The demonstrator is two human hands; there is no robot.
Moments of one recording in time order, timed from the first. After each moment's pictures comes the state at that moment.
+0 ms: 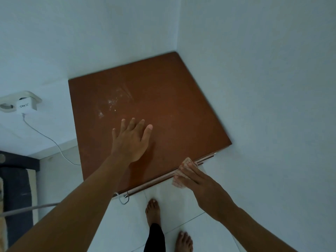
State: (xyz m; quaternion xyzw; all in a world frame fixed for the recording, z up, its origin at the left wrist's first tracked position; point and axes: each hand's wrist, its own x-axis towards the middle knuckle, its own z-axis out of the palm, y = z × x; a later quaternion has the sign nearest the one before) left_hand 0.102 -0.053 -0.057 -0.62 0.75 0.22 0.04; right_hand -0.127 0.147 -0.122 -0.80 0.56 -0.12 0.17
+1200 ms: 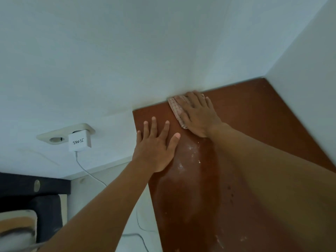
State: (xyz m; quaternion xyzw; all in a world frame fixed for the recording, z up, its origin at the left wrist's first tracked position) left_hand 0.267 -0.274 -0.099 -0.60 0.76 0.24 0.08; right_hand 0.071 -0.339 -0.120 -0.75 0.65 -0.02 0.12
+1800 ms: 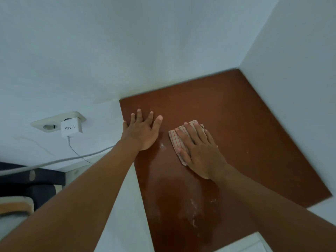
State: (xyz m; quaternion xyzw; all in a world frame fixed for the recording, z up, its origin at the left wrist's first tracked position) left_hand 0.254 -0.257 -0.081 -0.63 0.72 0.26 0.10; right_hand 0.049 -0.150 -0.121 -0.75 0.64 0.00 0.13
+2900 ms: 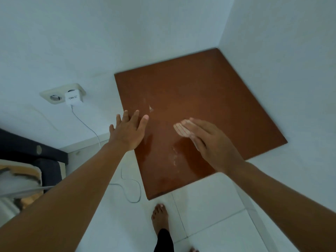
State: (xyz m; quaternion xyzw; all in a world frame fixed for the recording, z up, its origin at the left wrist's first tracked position) left_hand 0.277 -0.110 -0.072 -0.67 0.71 0.21 0.06; right_hand 0.011 0.002 -0.065 -0.76 0.60 -0.22 0.13
